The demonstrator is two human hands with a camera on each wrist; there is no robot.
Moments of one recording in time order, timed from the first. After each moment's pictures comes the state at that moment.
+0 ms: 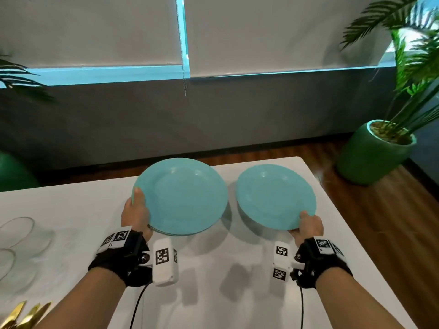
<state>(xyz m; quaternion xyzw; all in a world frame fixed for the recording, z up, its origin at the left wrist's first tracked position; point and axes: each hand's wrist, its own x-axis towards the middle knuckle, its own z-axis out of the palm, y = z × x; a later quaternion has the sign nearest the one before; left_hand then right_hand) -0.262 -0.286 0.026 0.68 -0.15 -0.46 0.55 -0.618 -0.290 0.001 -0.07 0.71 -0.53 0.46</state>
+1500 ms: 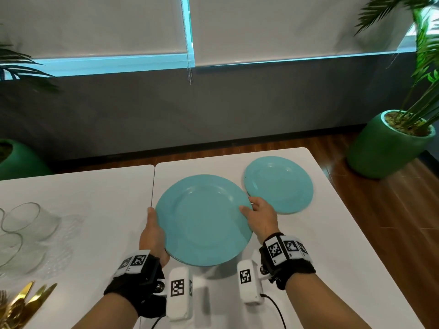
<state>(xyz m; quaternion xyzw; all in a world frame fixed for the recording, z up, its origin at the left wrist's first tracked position) -0.319 -0.223 0.020 0.65 -0.06 -0.55 0.52 -0.530 -0.275 0.002 -0.41 0.69 -0.35 0.49</state>
